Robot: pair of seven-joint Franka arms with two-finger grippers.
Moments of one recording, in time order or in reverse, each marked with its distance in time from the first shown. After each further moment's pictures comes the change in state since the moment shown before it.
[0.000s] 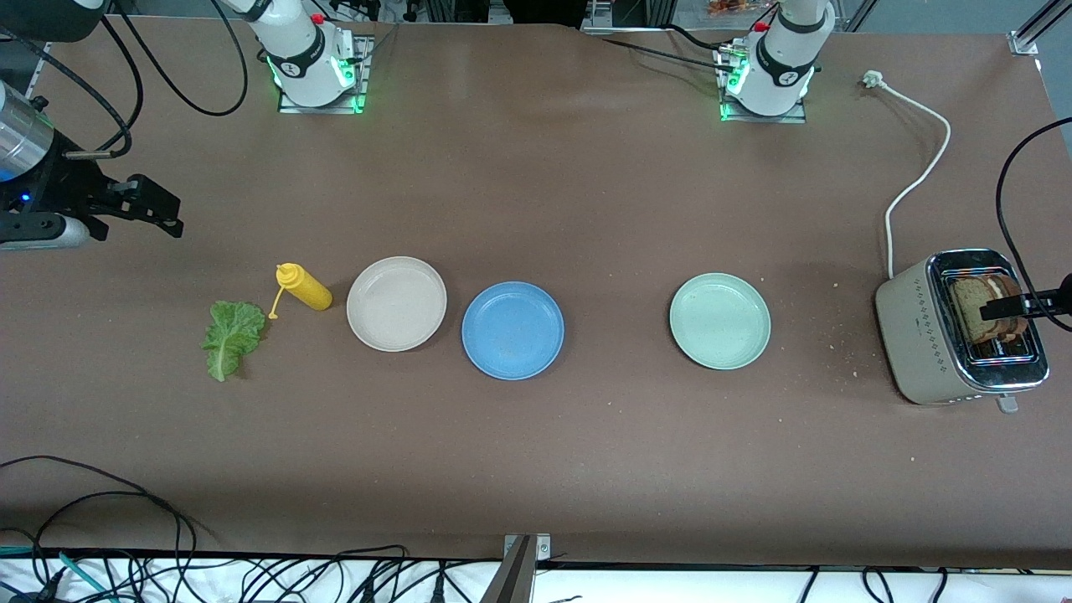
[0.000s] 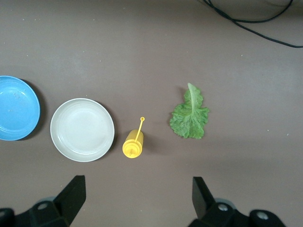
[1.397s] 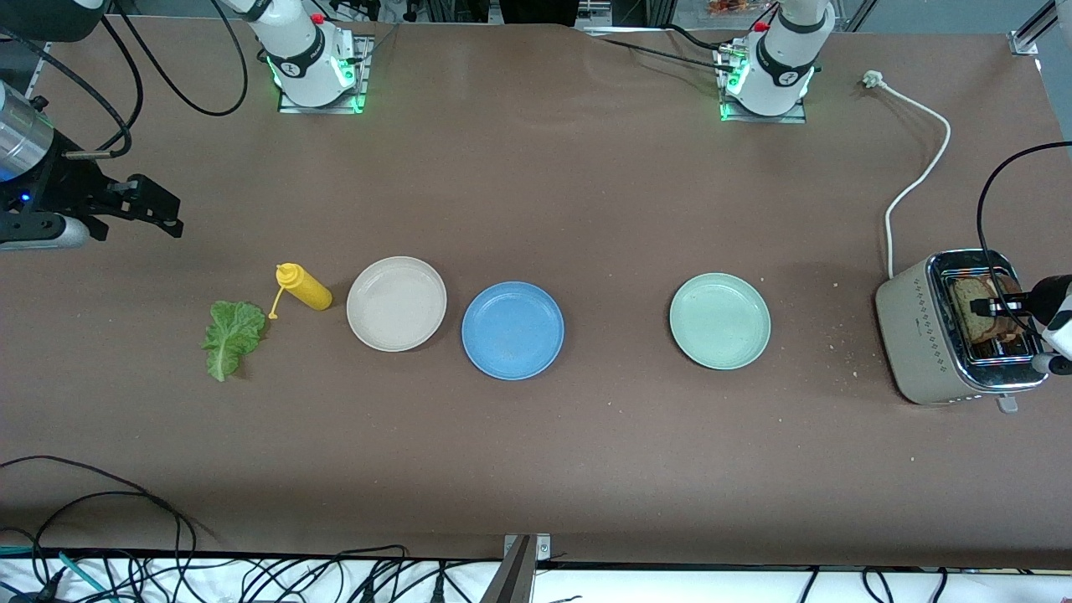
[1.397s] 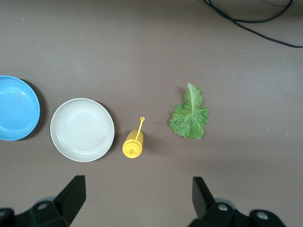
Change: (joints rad) left arm 0.015 0.065 0.002 -0.021 0.056 -0.023 0.000; right arm 0.000 0.000 0.000 0.000 0.000 0.000 0.000
